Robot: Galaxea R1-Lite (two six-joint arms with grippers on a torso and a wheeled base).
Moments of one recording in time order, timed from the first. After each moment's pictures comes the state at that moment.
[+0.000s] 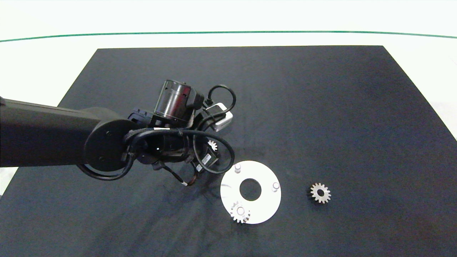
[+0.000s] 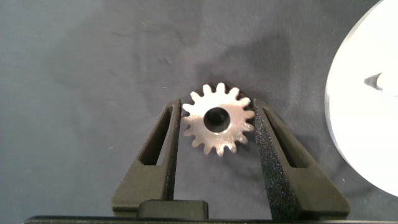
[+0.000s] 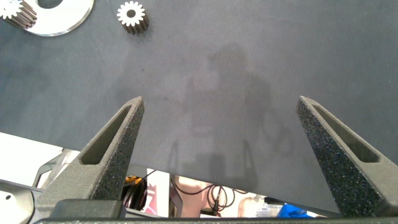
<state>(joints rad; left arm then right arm) -0.62 1.82 -1.28 0.06 0.17 0.49 0.17 0.28 -0.53 0.48 -0.02 -0.12</state>
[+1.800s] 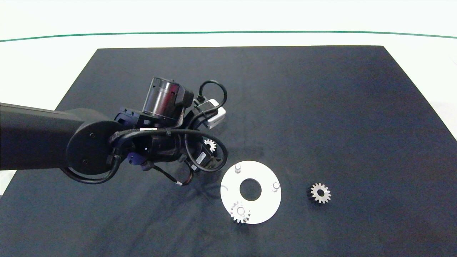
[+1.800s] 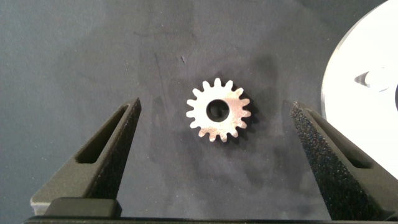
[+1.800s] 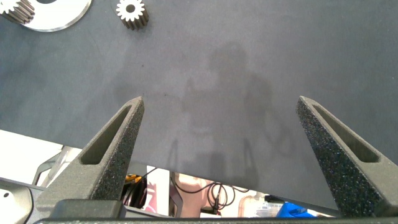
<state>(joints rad) -0.60 1.78 -1.23 0.02 0.13 0.47 0.17 0.26 -0.50 0.48 -0.02 -0.12</state>
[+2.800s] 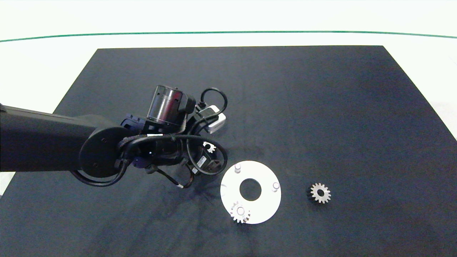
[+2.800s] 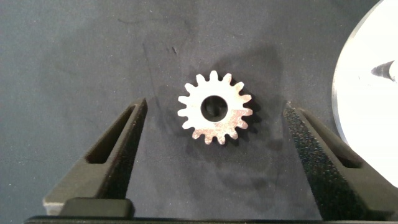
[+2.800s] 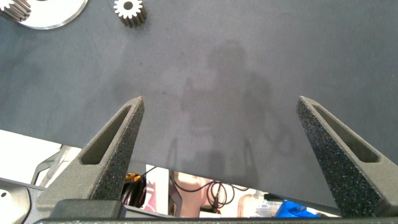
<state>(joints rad) -0.59 1.81 -1.20 -0.01 0.12 0.48 0.17 0.26 -0.50 0.48 -0.02 -0.12</state>
